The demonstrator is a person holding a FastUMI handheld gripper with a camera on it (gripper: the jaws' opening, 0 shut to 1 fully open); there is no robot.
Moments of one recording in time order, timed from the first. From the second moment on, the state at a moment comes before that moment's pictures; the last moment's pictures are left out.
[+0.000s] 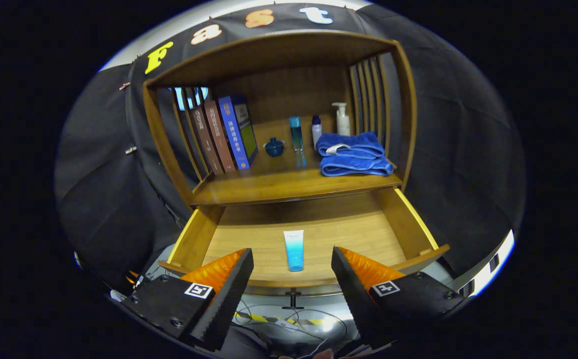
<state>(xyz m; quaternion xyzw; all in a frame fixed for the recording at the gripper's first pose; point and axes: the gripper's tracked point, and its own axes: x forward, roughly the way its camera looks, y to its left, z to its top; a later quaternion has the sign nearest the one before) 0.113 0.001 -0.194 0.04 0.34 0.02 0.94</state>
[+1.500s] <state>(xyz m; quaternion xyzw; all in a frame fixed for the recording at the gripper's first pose) 0.192 0.010 -0.385 0.03 0.66 0.01 0.75</state>
